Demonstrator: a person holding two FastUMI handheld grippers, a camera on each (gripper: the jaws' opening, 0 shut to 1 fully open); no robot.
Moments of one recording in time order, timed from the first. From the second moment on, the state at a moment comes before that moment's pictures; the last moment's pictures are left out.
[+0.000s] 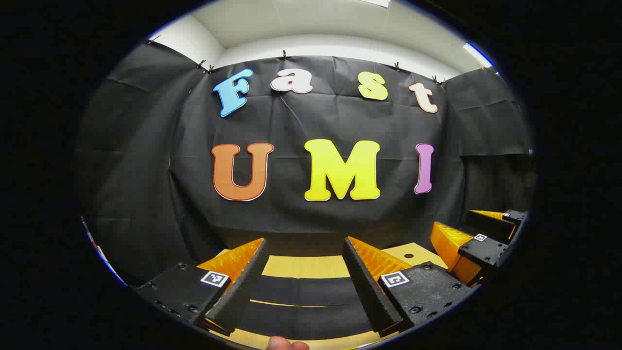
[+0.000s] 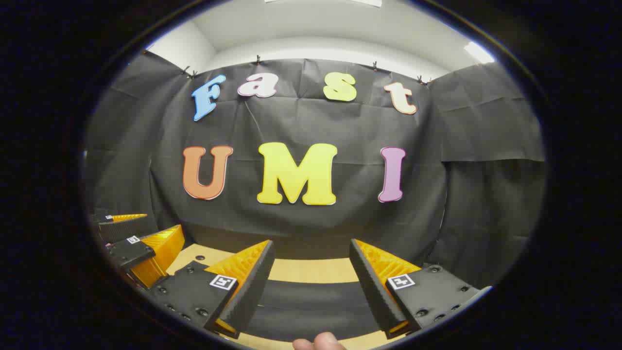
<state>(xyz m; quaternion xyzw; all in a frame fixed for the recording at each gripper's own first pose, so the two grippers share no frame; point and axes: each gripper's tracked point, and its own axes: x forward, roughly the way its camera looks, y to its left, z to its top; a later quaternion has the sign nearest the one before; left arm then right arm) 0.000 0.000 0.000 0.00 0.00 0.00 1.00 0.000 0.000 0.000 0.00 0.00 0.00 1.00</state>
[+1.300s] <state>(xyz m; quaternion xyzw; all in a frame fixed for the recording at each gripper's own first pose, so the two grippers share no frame) 0.025 0.070 -0.043 -0.03 0.04 0.07 1.00 0.039 -0.109 -0.038 -0.01 0.06 -0.03 1.00</state>
